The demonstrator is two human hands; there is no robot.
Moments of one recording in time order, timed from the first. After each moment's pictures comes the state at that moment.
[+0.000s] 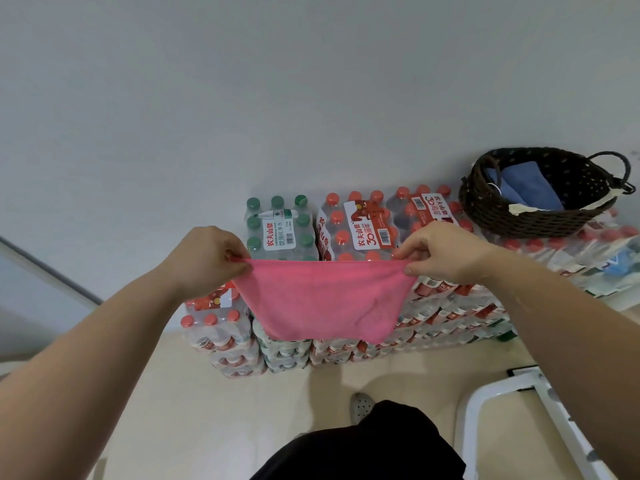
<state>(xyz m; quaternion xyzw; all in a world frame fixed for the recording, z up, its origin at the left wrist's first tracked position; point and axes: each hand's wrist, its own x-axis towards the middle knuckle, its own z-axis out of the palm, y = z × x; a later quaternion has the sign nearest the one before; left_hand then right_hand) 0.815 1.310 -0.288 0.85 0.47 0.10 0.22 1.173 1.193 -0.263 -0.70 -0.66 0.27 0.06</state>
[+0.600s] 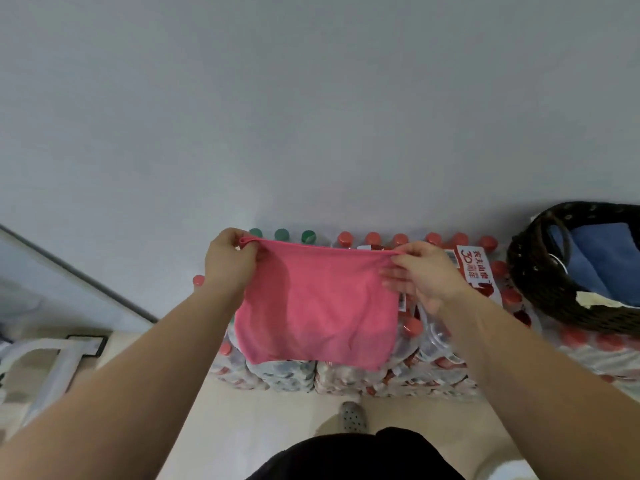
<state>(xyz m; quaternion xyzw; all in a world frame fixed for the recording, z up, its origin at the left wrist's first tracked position) 0.924 1.402 -0.347 0.45 0.69 0.39 0.42 1.208 1.335 -0.341 -0.66 -0.23 0.54 0.46</state>
